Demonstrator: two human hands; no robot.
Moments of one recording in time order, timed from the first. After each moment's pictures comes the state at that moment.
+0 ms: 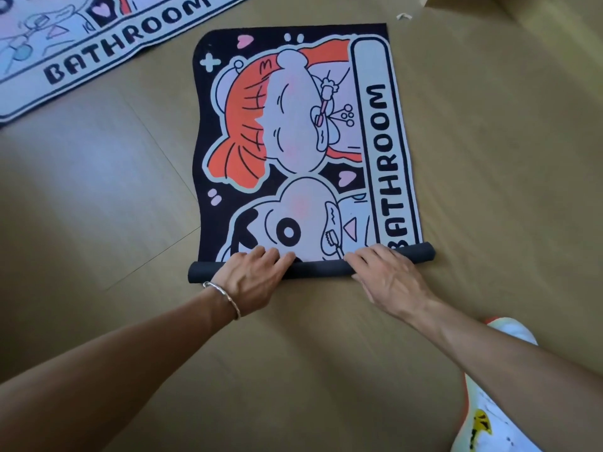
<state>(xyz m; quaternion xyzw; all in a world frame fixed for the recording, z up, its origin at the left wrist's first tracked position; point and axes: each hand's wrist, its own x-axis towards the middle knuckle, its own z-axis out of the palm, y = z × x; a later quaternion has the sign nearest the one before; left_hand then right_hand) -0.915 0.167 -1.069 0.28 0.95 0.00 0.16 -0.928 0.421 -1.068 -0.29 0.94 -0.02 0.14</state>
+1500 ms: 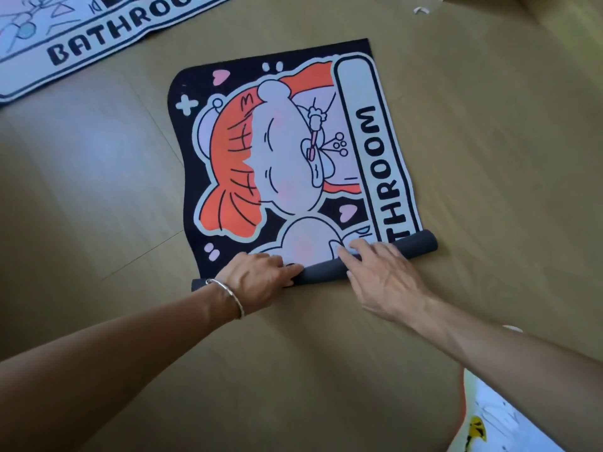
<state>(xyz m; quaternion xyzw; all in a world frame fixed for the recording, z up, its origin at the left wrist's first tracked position) -0.918 0.176 -1.058 0.27 0.92 0.04 0.26 -0.939 0.401 -1.045 -0.29 0.92 0.05 0.27</state>
